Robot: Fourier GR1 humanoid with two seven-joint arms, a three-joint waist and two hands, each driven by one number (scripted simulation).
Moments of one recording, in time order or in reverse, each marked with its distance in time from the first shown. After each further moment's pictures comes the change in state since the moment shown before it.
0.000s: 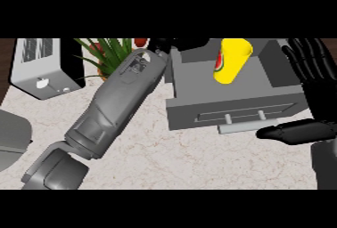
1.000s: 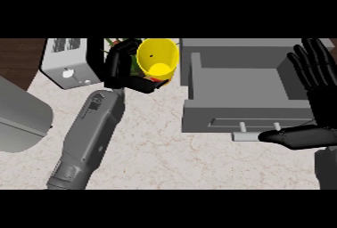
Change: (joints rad) left arm 0.495 0.011 0.293 -0.378 -0.123 -0.291 -0.354; right arm 0.054 0.006 -0.006 -0.038 0.020 -0.034 0.035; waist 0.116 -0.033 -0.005
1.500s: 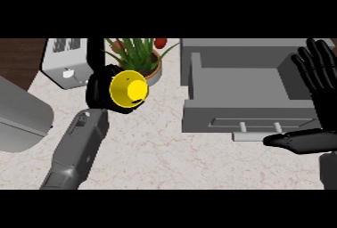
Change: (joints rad) left arm 0.103 0.051 0.148 0.199 -0.056 -0.162 -0.335; right arm 0.022 -0.010 -0.010 -0.025 -0.020 0.011 0.013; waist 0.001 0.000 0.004
